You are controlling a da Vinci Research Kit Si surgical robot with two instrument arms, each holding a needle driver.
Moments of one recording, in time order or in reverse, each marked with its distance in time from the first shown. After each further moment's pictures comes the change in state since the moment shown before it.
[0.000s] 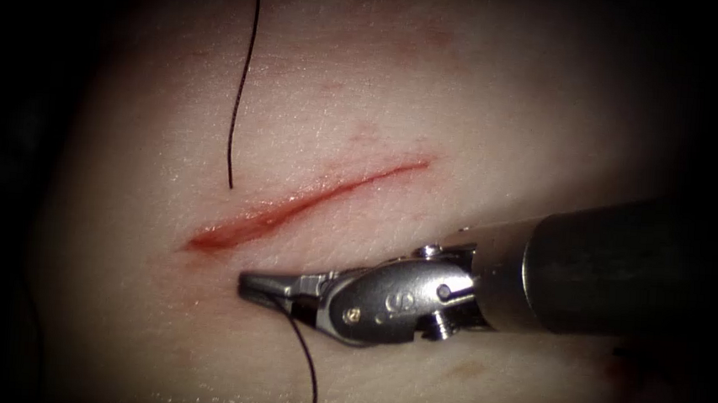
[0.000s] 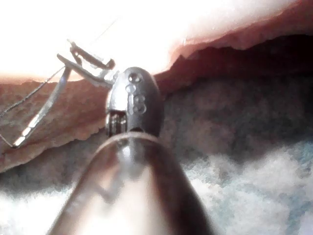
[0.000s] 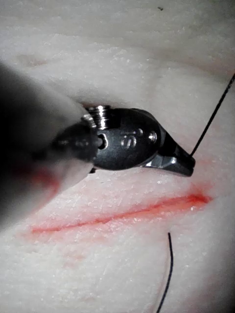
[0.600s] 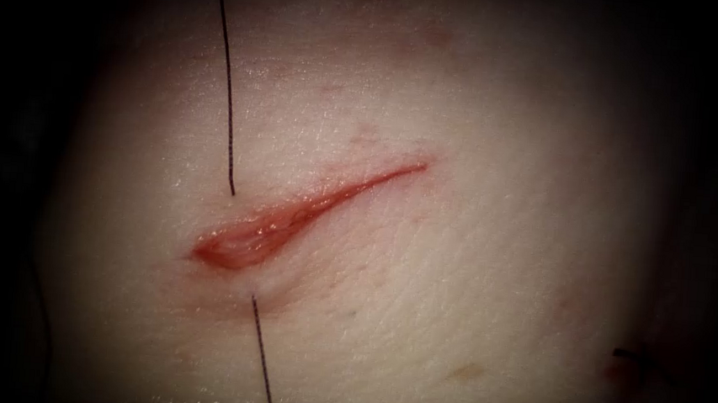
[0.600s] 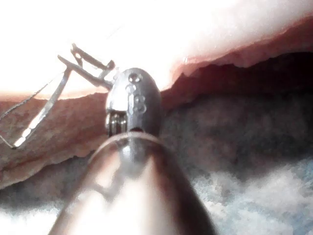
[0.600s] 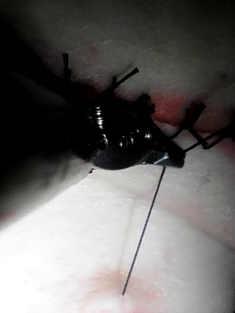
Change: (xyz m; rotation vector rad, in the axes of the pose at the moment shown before) right arm 0.004 -0.016 -0.004 0.392 -0.084 -0.099; left arm 0.000 0.002 0.002 -0.038 0.011 -0.007
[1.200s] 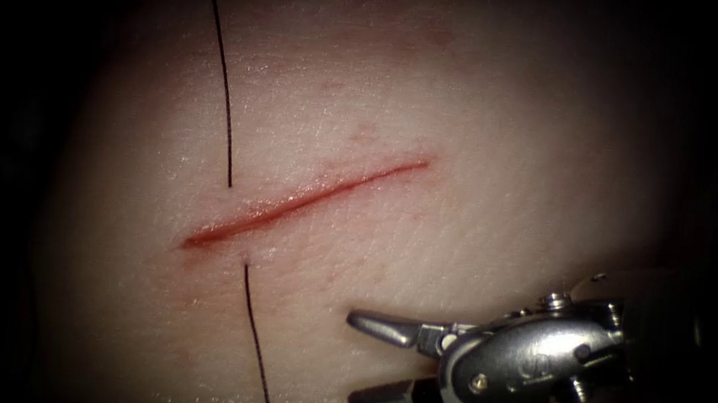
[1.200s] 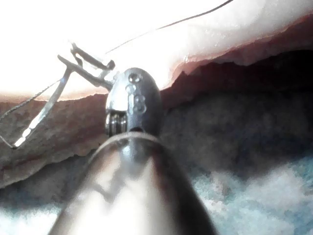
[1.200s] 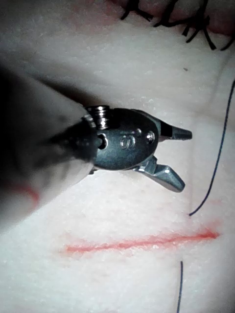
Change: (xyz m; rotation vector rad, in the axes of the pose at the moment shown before) right arm -0.002 0.015 -0.011 -0.396 0.064 0.084; left arm 0.000 0.000 0.000 -0.013 0.008 -0.006
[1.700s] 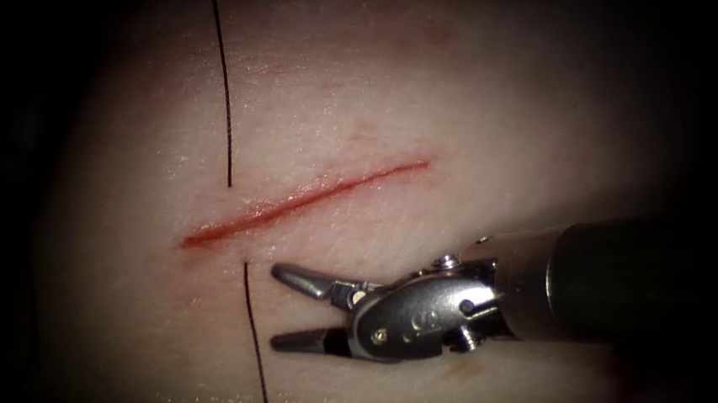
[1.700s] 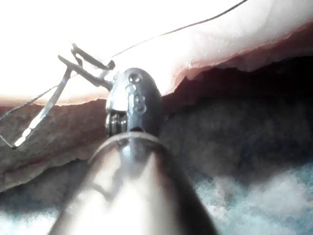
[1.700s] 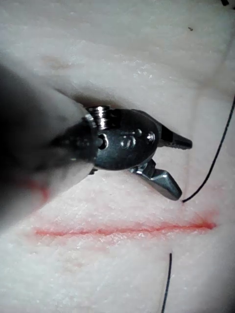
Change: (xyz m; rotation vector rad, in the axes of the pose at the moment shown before) right arm -0.006 -0.001 0.009 -0.045 0.020 -0.056; left arm 0.000 0.000 0.001 -0.004 -0.004 -0.005
